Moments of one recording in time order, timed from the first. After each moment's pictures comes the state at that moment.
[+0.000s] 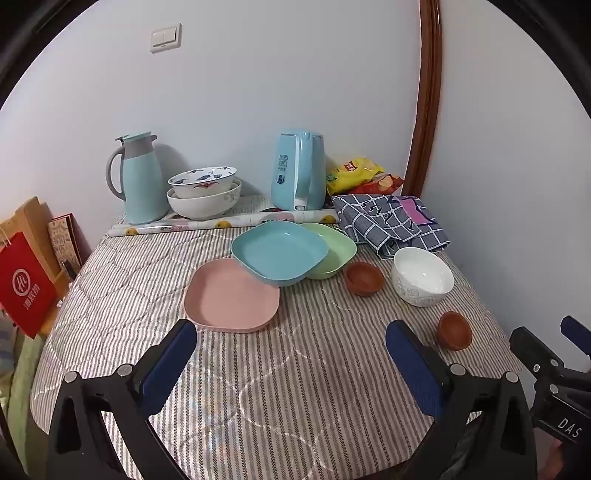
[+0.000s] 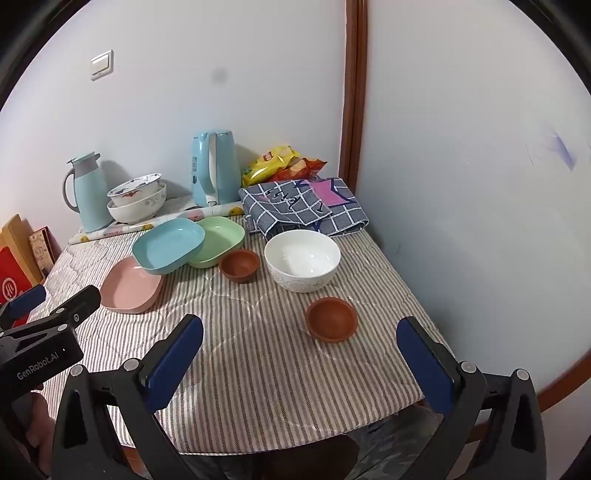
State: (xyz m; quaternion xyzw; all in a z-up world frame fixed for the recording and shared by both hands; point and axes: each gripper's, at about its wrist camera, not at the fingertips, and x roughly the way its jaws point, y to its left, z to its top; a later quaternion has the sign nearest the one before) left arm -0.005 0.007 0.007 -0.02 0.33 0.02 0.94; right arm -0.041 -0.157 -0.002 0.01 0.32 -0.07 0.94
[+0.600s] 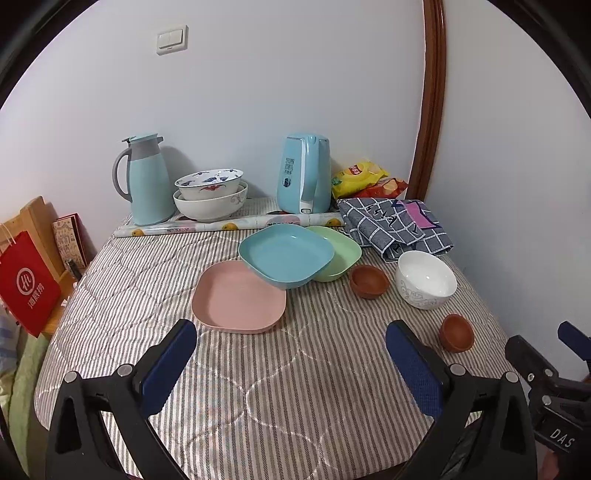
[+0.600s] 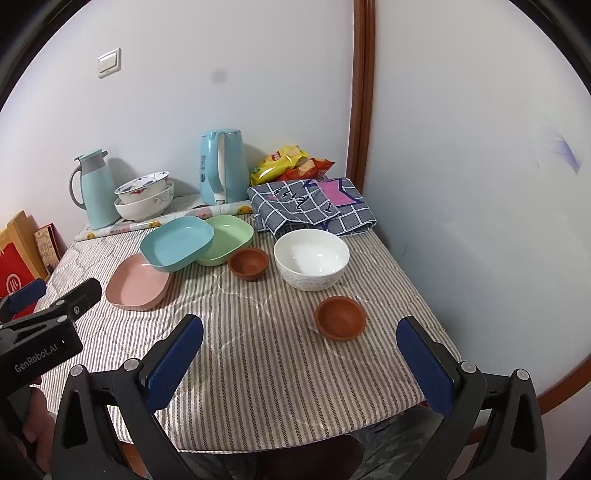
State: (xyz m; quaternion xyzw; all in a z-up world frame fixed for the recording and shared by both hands) left arm -0.012 0.013 0.007 -0.03 0.33 0.02 0.94; right arm -0.044 -0.150 -0.004 0.01 0.33 -0.06 0.94
